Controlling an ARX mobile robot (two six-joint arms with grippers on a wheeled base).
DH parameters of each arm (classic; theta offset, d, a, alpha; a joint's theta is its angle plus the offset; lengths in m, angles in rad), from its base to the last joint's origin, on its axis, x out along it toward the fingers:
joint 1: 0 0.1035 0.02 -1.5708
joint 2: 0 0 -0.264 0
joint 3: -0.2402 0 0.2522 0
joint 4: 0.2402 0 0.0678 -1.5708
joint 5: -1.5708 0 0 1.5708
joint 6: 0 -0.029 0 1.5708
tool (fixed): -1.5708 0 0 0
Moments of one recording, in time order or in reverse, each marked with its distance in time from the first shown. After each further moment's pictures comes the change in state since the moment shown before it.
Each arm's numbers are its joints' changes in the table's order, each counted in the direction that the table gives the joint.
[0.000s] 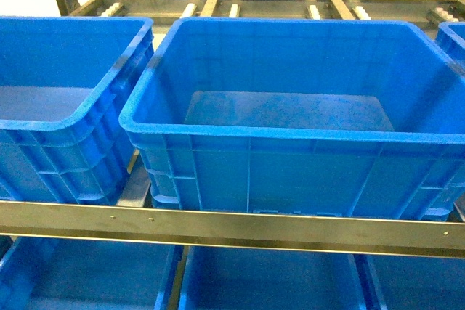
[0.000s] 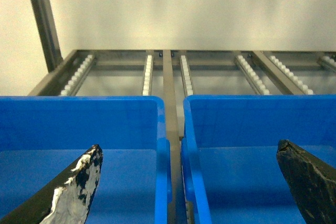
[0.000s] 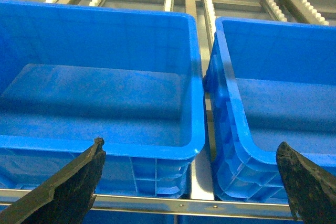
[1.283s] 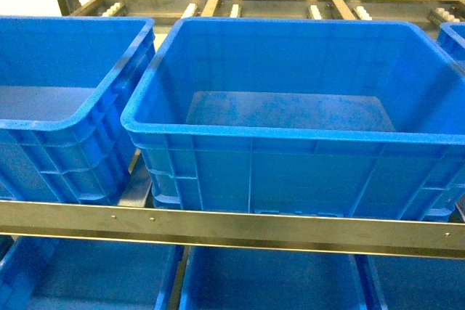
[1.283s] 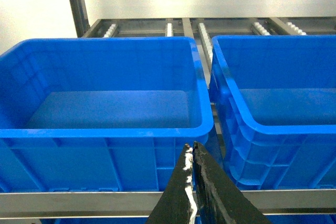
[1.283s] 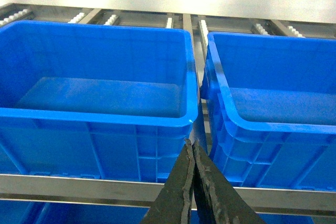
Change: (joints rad) left arm 0.243 -0.689 0.464 0.312 0.210 -0.023; right arm -0.051 -0.468 0.321 -0.003 -0.060 -0.009
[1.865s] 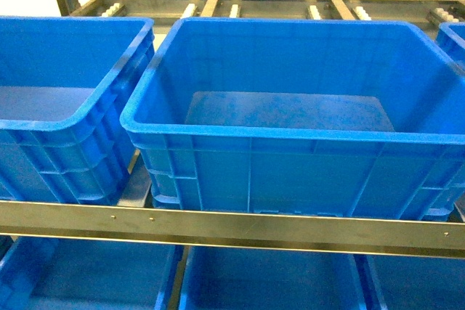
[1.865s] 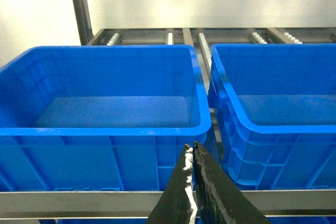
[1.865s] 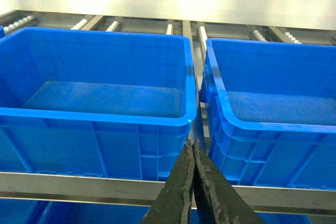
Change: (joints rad) left arm 0.002 -0.264 0.037 0.200 0.000 0.000; right arm 0.000 -0.285 0.000 0.270 0.000 0.000
